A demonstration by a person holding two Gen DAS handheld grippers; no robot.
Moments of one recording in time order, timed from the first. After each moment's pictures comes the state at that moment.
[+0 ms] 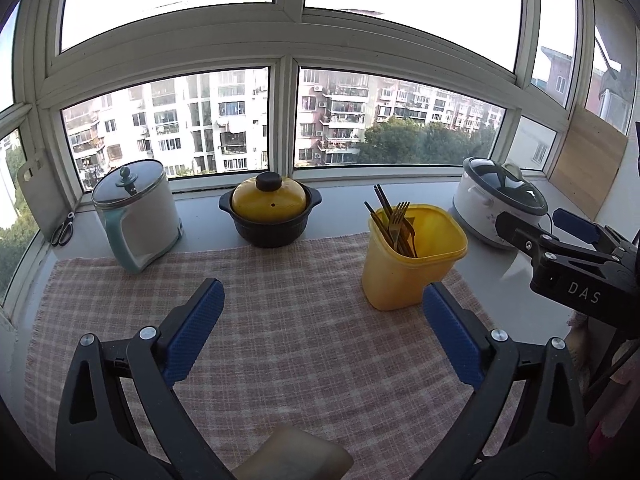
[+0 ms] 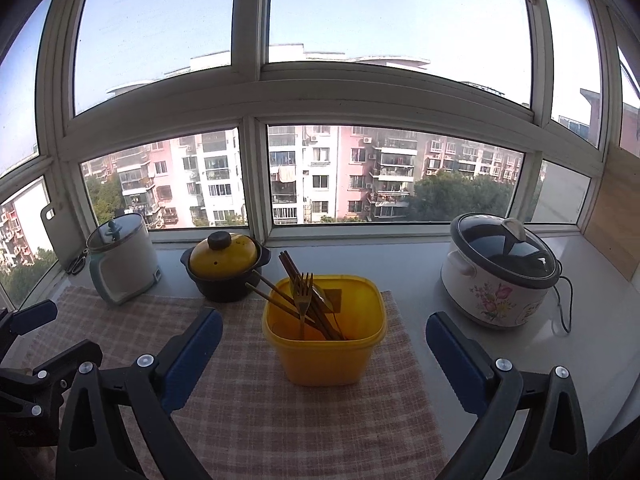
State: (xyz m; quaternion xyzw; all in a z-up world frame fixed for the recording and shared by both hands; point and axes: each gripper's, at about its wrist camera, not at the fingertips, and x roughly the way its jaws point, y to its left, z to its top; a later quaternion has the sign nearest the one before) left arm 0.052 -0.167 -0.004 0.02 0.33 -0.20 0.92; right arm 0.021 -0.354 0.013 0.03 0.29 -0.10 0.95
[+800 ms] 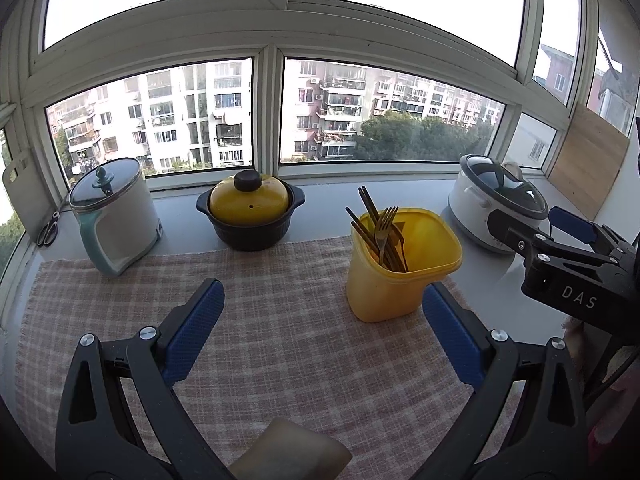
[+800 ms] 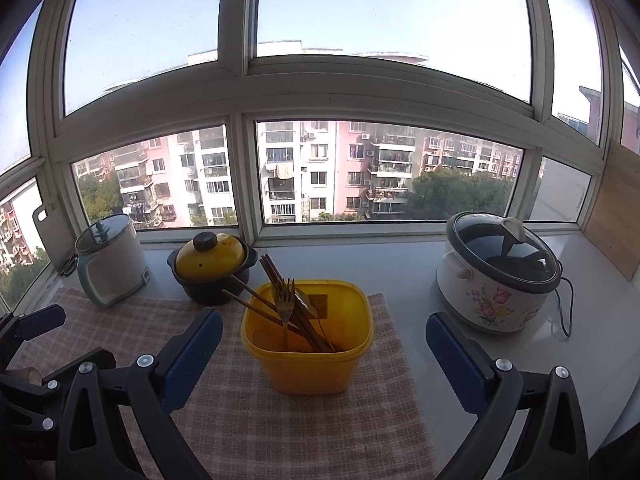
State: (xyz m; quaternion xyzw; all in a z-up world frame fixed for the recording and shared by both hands) left arm 0.079 -0.206 -0.012 0.02 0.35 -0.20 0.92; right arm 0.044 -0.380 0.010 0.03 0.29 -0.11 0.95
